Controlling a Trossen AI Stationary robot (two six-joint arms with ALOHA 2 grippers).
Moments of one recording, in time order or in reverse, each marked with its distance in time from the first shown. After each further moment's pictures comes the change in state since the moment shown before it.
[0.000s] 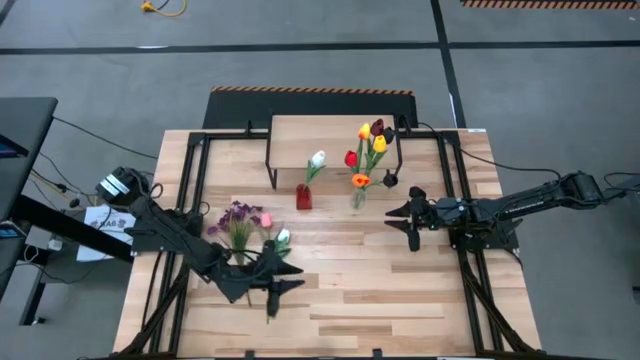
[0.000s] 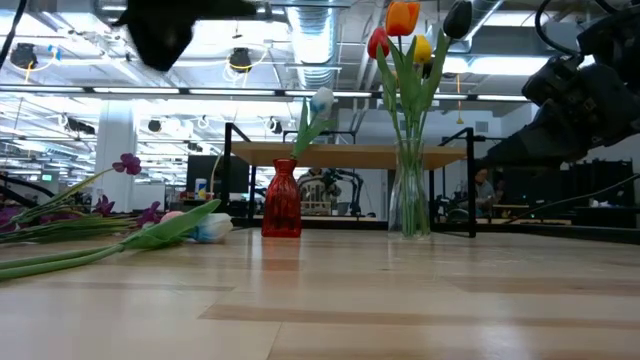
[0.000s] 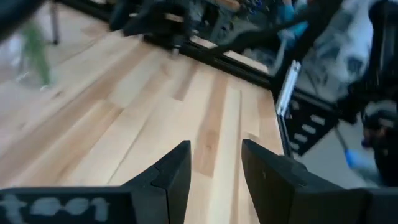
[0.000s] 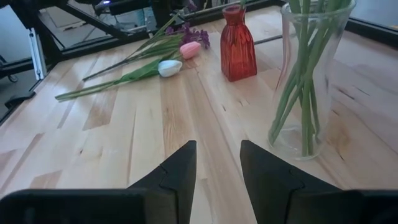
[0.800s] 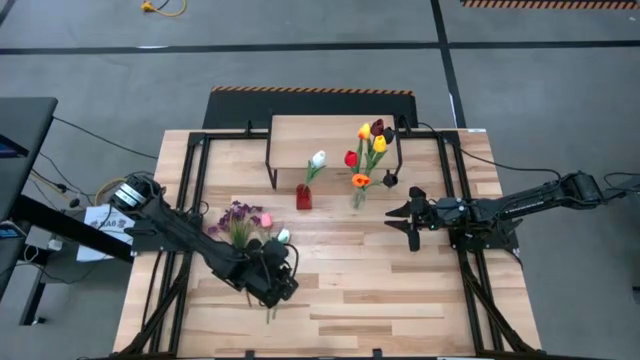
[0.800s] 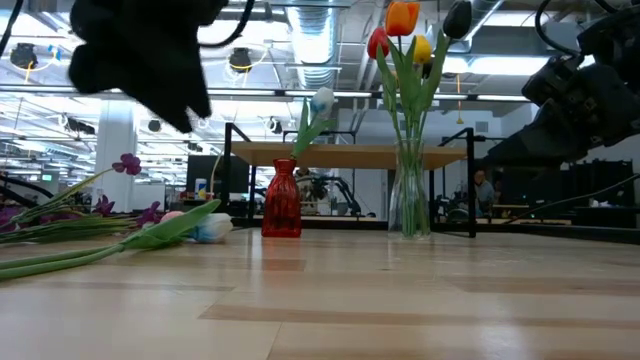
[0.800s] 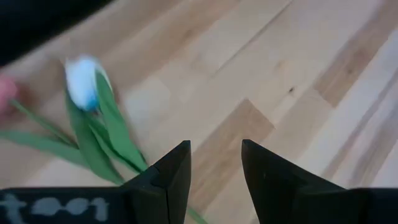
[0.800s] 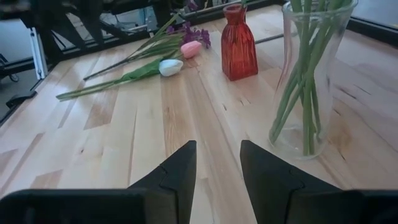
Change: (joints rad) left arm 0.094 0.156 0.388 -1.075 0.184 -0.695; right arm 0.002 0.000 0.000 -0.002 -0.003 0.002
